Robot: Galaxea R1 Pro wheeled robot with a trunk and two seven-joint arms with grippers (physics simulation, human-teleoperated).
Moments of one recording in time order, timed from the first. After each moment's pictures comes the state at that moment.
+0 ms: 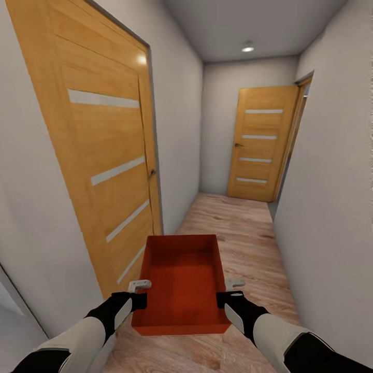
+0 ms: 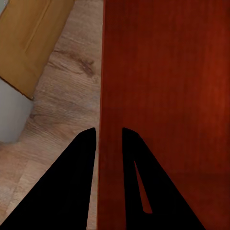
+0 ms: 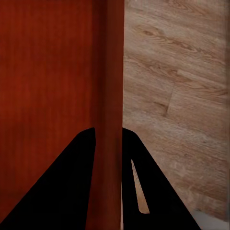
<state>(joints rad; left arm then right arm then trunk) -0.75 -0.05 0.00 -0.23 0.10 0.30 0.02 -0.80 0.12 0.56 -0.11 -0.50 0.13 -0.23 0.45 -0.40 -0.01</state>
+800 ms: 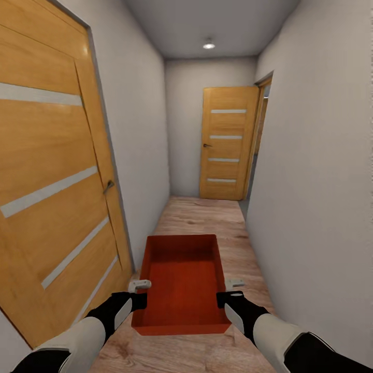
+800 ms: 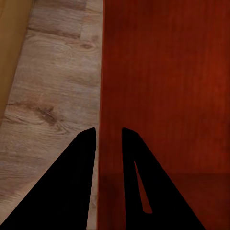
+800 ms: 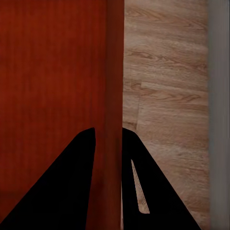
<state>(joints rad) -0.75 -0.05 0.00 -0.23 0.09 0.30 0.02 -0.80 0.12 0.56 -0.11 -0.50 0.13 -0.23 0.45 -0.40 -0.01</state>
